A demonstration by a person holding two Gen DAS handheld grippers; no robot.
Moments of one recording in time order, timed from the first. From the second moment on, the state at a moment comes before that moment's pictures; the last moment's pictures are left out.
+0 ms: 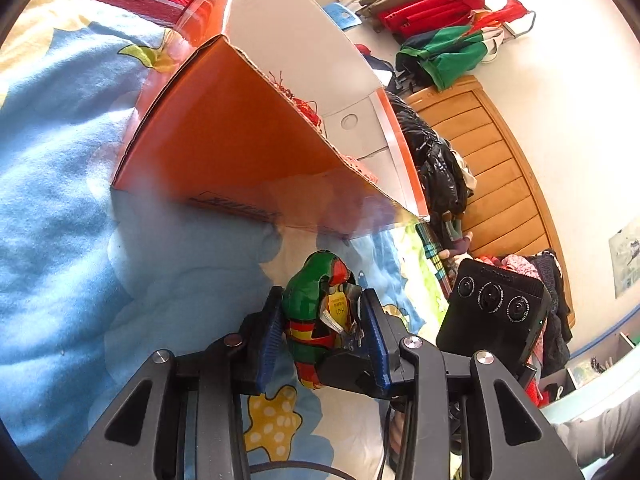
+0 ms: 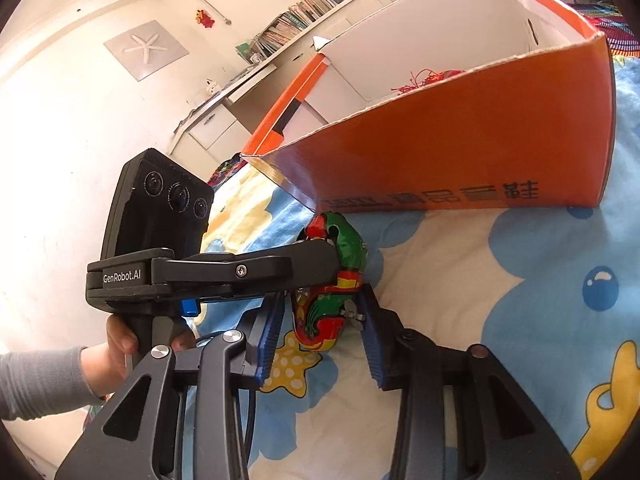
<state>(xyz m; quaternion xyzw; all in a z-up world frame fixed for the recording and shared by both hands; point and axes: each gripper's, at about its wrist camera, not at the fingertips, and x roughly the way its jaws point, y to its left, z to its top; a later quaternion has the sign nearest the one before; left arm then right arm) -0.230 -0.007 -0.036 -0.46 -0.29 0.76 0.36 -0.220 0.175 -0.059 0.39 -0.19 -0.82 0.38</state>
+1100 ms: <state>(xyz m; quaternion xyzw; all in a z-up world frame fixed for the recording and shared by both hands) -0.261 -0.008 0.061 -0.42 -0.27 0.78 0.37 -0.246 0.168 0.031 0.34 -0.16 -0.84 0.38</state>
